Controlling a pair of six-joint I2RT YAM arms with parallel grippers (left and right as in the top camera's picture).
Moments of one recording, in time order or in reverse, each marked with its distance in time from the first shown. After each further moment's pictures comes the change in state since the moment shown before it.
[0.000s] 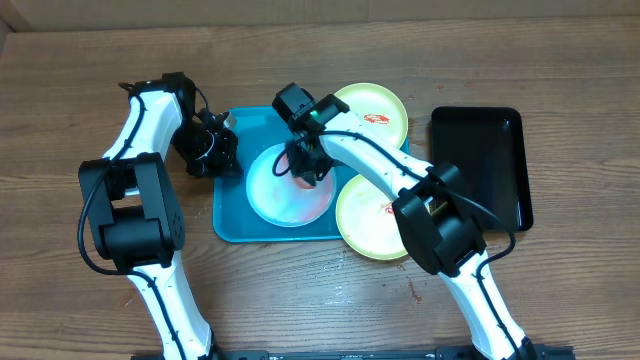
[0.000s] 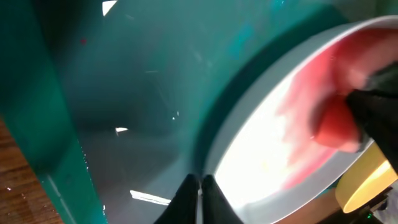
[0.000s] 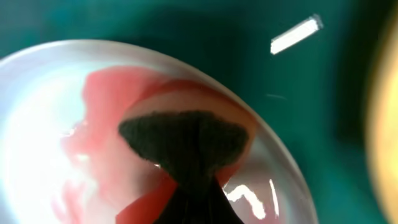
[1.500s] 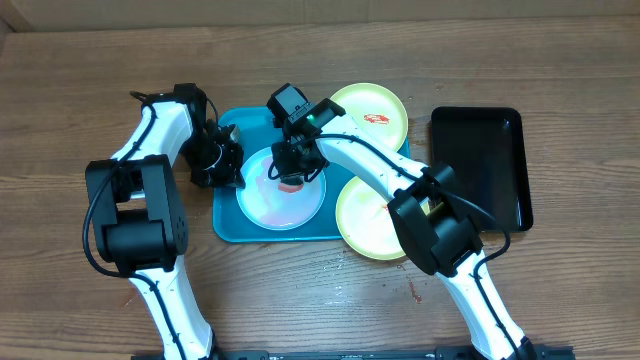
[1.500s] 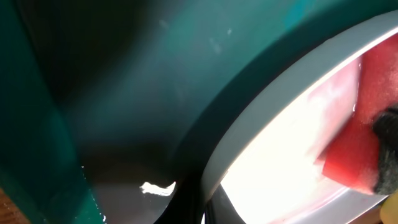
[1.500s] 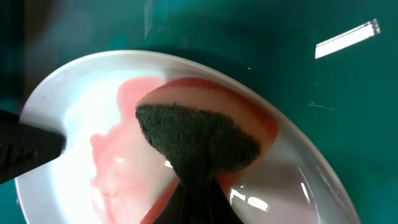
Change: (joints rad) left arm -0.033 -0.024 -0.121 0.111 -0.095 -0.043; right arm 0.010 0.013 -0.005 0.083 -0.141 -0.026
